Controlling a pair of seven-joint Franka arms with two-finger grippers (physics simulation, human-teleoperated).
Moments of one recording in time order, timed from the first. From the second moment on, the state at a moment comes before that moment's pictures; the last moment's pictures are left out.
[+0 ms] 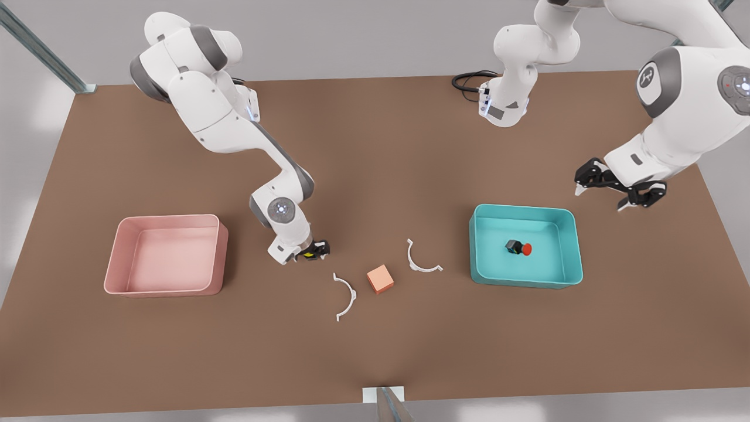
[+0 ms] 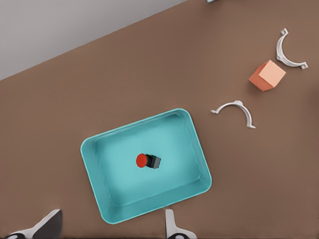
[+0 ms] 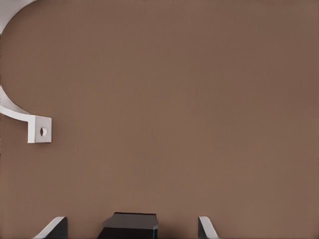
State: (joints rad) left arm -0.13 0.14 0.07 -1.37 -0.05 1.54 0.34; right arm 0.24 0.64 0.26 -1.90 -0.30 2.61 0.64
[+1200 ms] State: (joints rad) left arm -0.13 0.14 0.06 -1.38 -0.06 1.48 0.05; right arm 0.02 0.47 0.29 -1.77 -0.27 2.32 0.44
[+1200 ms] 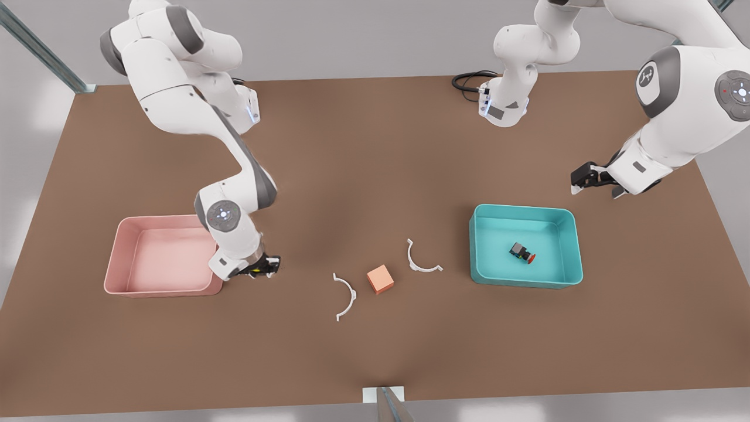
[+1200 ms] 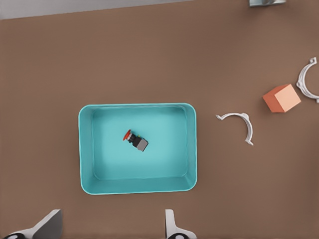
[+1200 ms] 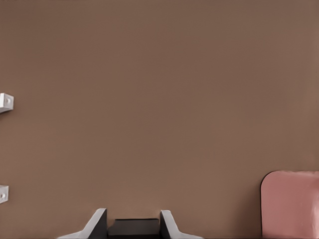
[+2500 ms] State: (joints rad) left arm -0.20 0.13 0.05 -1.37 -0.06 1.44 0.01; right arm -0.19 0.37 0.44 -1.36 -0.24 1.69 -0.16
